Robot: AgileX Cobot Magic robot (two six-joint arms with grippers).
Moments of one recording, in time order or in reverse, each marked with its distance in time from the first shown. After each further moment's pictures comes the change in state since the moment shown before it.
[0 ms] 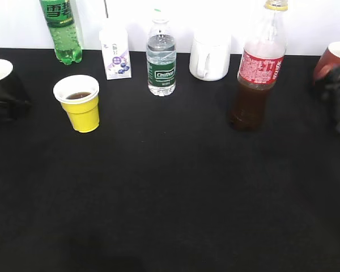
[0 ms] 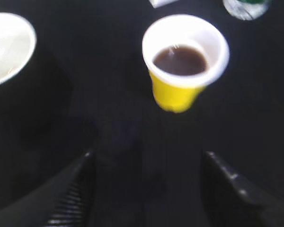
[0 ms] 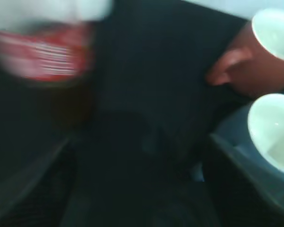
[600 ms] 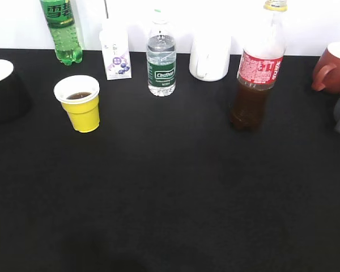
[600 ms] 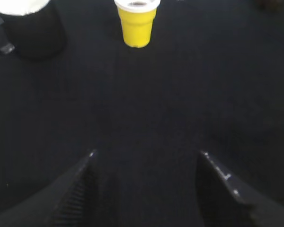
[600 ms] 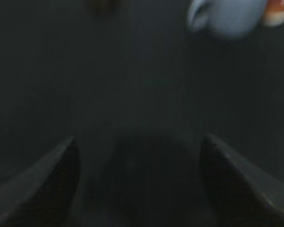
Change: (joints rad) left arm -0.027 -0.921 0.168 -0.176 0.554 0.186; right arm 0.229 -1.042 0.177 0.117 0.818 0.000
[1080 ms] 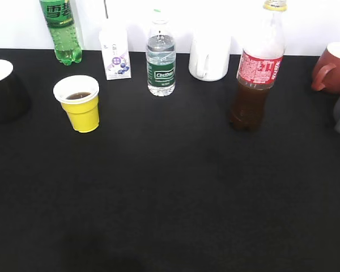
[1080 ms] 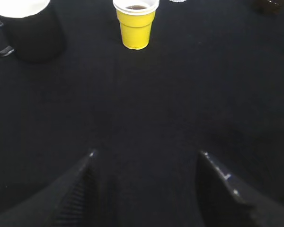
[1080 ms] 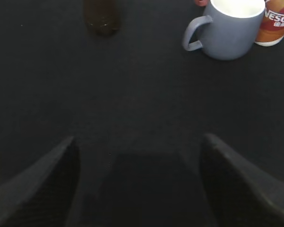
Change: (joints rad) left arm 0.013 0.000 0.000 -0.006 0.000 0.003; right arm -0.013 -0.020 0.017 -0.011 -0.042 -0.010
